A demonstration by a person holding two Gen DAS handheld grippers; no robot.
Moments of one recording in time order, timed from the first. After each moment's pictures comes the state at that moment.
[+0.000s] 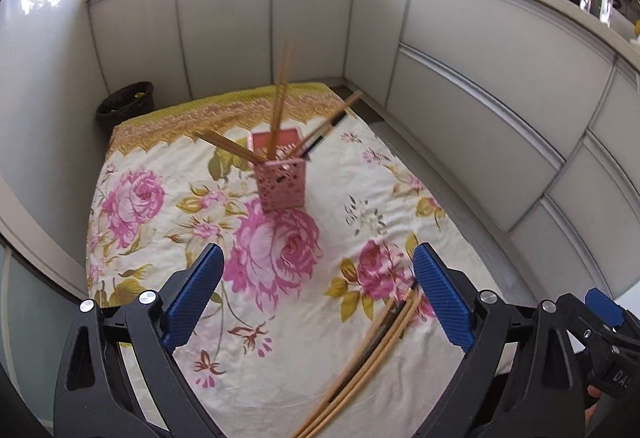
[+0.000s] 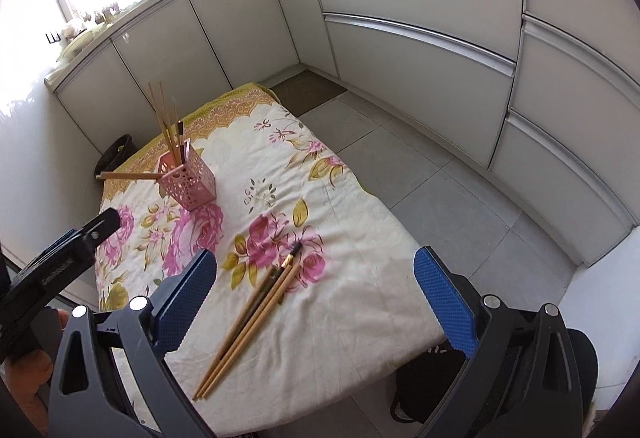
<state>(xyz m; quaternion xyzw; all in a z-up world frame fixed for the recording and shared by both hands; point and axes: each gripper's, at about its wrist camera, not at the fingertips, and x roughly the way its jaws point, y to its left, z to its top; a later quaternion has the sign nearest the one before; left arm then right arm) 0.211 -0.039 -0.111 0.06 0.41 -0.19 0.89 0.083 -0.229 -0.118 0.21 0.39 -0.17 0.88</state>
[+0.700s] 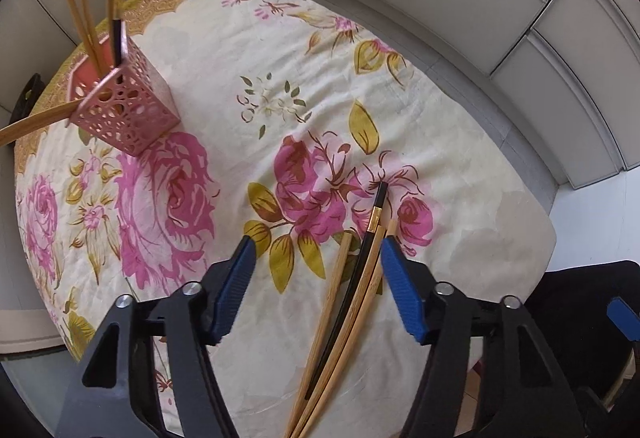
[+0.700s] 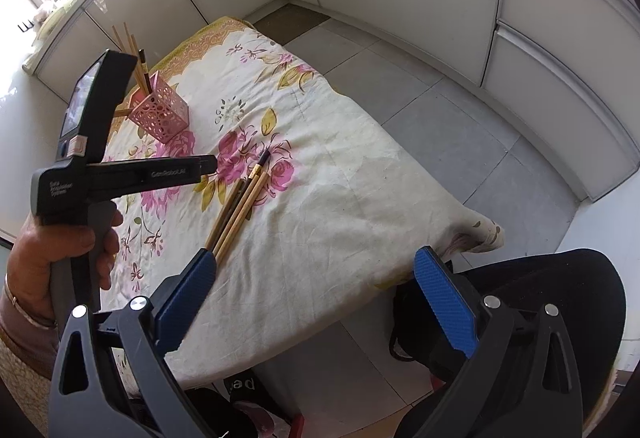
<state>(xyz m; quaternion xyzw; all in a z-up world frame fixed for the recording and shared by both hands) 0.258 -0.137 -0.226 0.22 0.59 -0.27 0.73 0.051 -0.243 -0.177 0.26 0.49 -0.15 0.82</state>
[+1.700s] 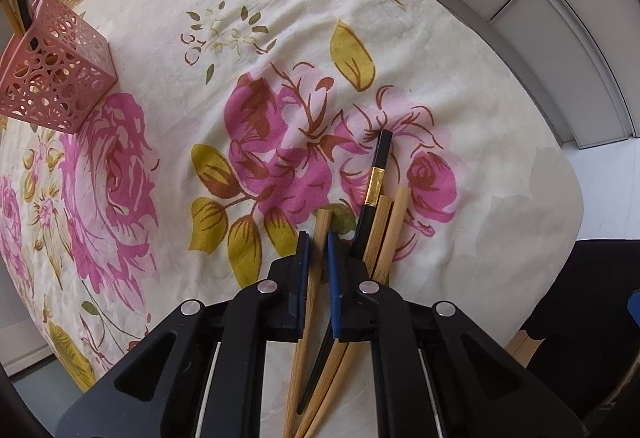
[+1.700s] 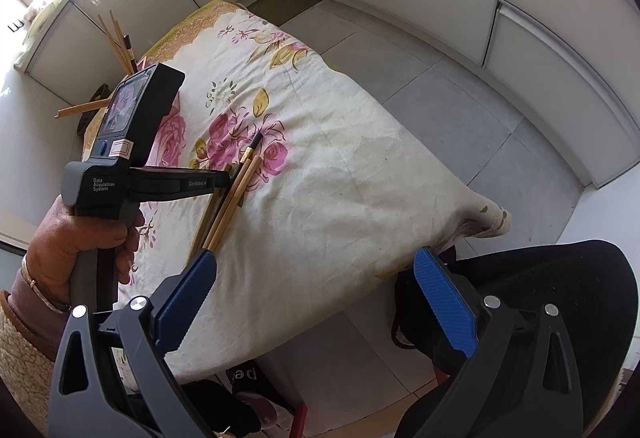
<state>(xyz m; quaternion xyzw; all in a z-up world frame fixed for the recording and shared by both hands) 0.262 -0.158 -0.281 0.25 0.64 -0.28 0.67 0.061 -0.246 -0.193 0.27 0.52 -0.15 0.80</state>
